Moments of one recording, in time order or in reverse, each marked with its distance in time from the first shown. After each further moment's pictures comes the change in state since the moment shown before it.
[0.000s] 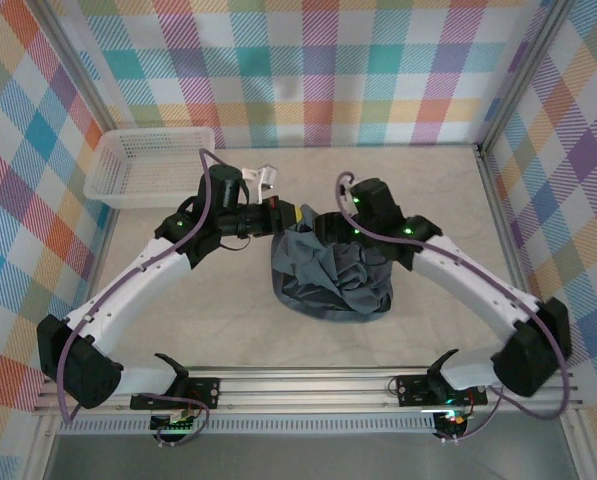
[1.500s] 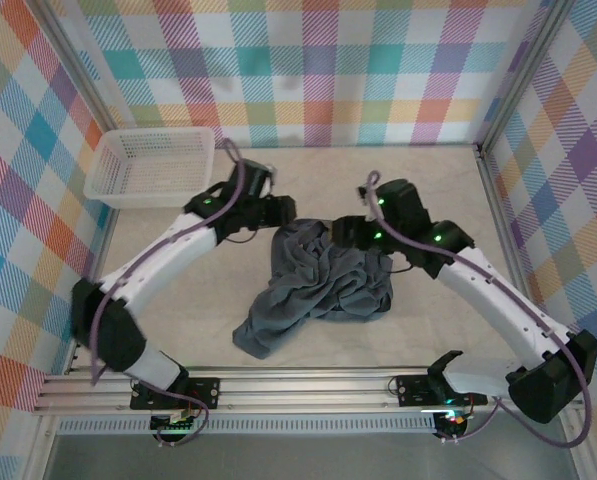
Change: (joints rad) left arm -0.038 0.280 0.197 -0.246 -0.429 0.120; right arm -0.111 -0.171 -0.010 -0.176 -0.100 0.109
